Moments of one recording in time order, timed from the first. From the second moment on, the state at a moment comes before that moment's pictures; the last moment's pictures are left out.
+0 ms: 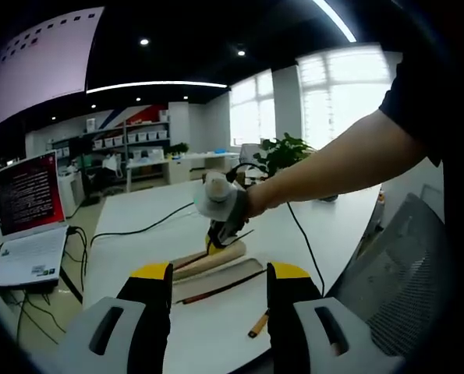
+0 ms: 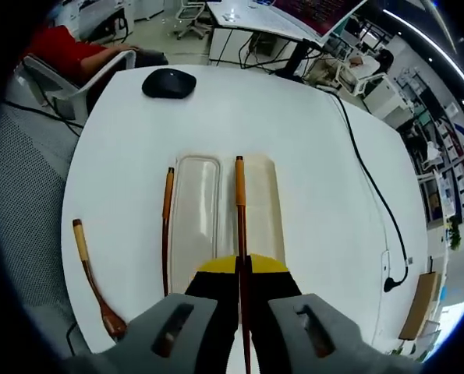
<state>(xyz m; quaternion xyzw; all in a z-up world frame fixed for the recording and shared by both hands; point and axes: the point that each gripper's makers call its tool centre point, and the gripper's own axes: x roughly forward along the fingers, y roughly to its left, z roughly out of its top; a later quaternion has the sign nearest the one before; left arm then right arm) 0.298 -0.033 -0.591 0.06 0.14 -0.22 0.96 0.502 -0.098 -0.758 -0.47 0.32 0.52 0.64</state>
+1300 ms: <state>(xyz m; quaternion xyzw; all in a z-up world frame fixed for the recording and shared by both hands) 0.299 -0.032 -0.594 0.05 0.14 -0.22 0.96 0.524 -0.091 -0.801 -0.47 0.37 0.53 0.60</state>
